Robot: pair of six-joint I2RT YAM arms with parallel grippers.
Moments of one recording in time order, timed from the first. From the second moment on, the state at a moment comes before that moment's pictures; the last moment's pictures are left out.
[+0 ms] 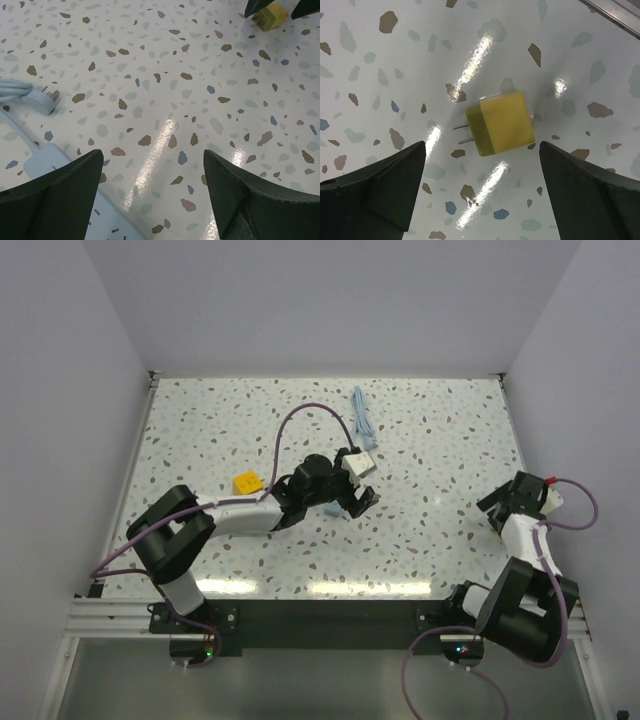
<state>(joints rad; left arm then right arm) -0.88 1.70 0.92 0.49 0.20 0.07 -0.46 1.14 0.55 -0.37 0.24 0.56</state>
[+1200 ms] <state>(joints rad) -0.86 1.69 0.90 0.48 0.21 0.06 -0.56 1.33 0.53 -0.08 -0.03 0.49</state>
